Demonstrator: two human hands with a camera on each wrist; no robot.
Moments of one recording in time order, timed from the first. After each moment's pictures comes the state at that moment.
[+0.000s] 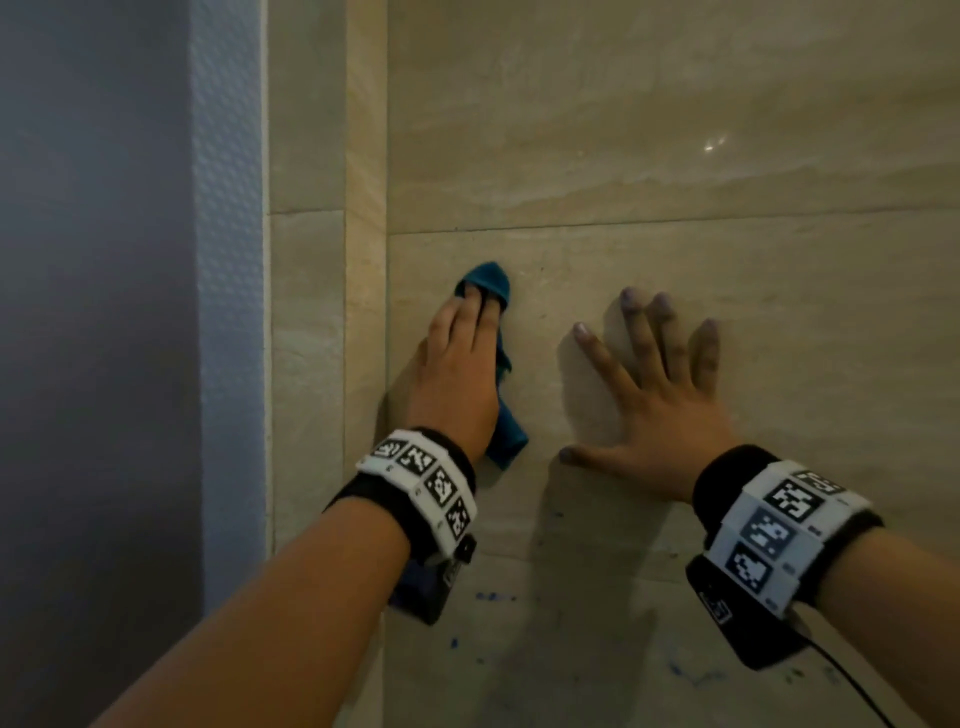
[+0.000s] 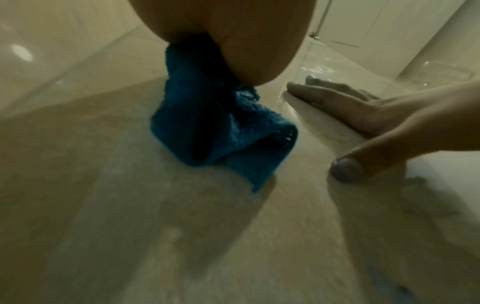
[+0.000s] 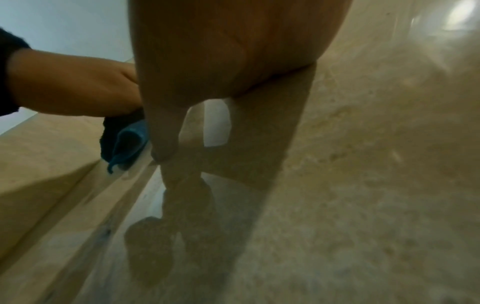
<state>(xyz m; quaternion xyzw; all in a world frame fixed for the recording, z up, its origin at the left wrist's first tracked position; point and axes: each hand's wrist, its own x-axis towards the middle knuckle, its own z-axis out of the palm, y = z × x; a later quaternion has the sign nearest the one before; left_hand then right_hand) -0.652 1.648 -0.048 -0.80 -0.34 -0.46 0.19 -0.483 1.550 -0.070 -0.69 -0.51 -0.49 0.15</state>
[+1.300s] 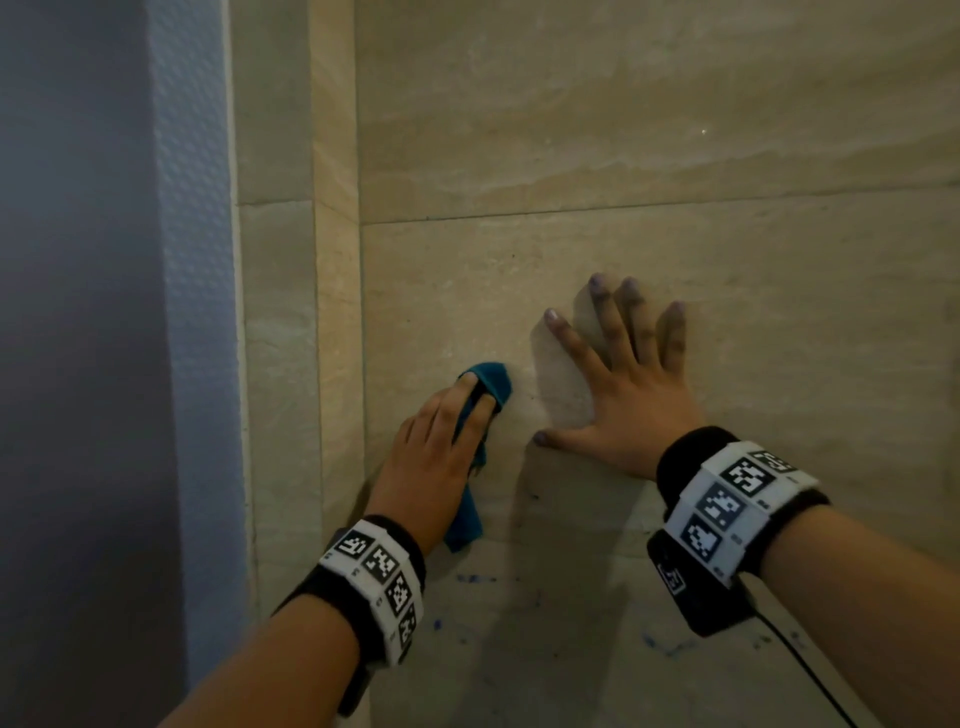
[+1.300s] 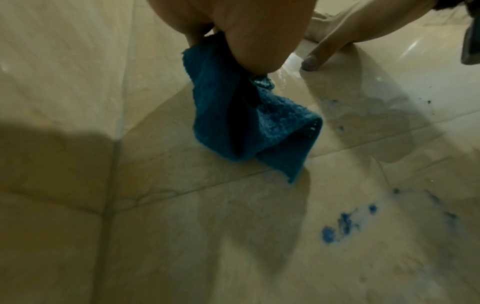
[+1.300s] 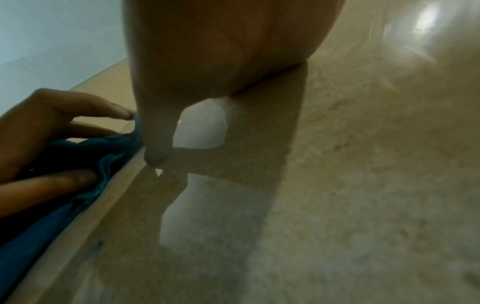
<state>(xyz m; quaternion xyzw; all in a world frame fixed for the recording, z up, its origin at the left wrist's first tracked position) -0.658 1.676 -0.139 -0.79 -0.18 -0.50 0.30 -0.484 1.549 -0.070 -0.69 -0.51 -0.49 0.16</state>
